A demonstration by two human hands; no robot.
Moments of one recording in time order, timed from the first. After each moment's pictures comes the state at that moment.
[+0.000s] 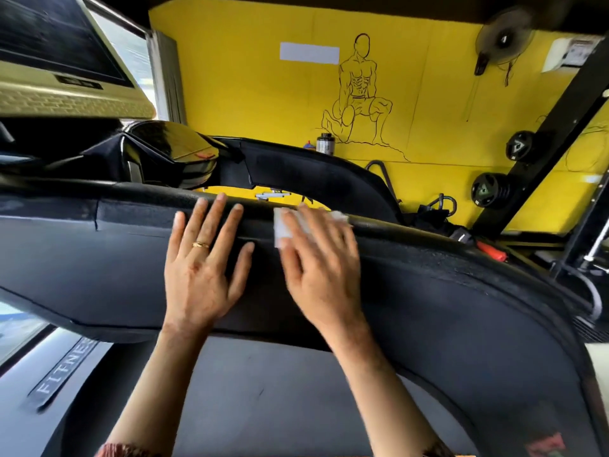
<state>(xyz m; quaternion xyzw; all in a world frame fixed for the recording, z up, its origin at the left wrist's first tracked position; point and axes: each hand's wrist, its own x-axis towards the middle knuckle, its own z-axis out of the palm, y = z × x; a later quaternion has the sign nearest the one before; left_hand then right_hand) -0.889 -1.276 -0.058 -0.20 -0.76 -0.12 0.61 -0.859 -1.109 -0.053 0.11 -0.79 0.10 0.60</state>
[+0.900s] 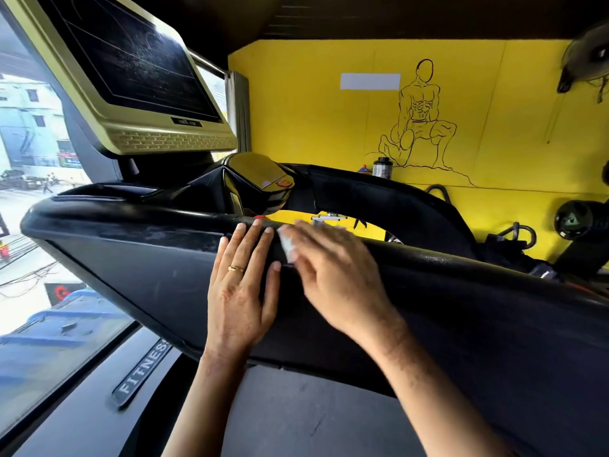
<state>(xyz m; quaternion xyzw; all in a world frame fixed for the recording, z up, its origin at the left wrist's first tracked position) -0.901 -1.353 -0.048 -0.18 -0.75 -0.21 0.60 -0.881 -1.211 0.008 0.25 -0.86 0.09 0.45</state>
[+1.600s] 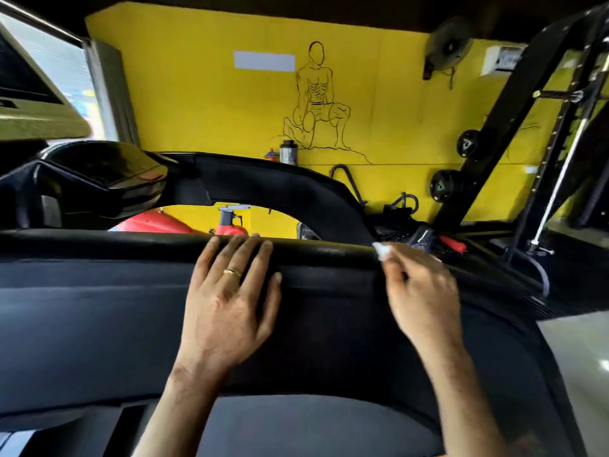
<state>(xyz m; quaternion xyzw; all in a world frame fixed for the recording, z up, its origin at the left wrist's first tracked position) -0.886 -1.194 -0.038 -0.31 -0.74 -0.13 0.58 -0.830 -0.964 -0.038 -0.10 -0.84 0.18 0.51</state>
